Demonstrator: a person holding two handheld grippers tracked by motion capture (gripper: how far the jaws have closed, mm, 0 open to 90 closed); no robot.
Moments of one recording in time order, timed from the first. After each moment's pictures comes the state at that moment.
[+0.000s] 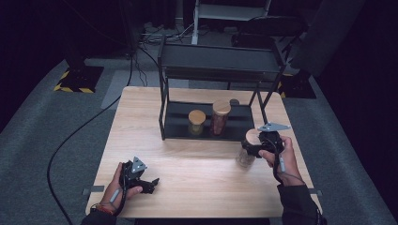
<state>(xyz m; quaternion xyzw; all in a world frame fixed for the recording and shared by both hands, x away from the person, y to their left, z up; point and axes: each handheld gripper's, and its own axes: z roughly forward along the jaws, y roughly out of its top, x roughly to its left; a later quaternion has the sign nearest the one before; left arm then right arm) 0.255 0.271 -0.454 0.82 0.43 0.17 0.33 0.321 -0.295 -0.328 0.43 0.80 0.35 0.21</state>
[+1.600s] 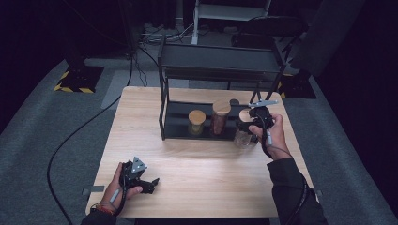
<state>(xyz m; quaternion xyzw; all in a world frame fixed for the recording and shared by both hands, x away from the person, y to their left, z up) 0.255 0.271 -0.454 0.82 0.43 0.17 0.33 0.386 -0.257 -0.305 0.46 0.79 0.33 0.23</state>
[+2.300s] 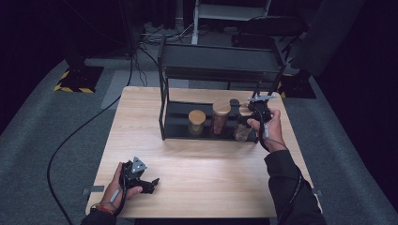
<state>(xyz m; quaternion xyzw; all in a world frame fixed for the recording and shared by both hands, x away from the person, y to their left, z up) 0.255 0.271 -0.454 0.82 0.43 0.17 0.33 0.412 -0.256 -0.313 0.48 0.78 0.33 0.24</state>
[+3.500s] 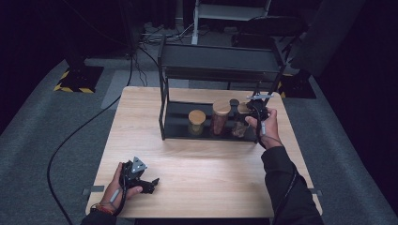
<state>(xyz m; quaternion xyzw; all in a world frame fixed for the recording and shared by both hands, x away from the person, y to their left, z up) 0.255 0.271 -0.454 0.82 0.43 0.17 0.33 0.432 -0.259 -0.332 0.49 0.77 0.34 0.23</state>
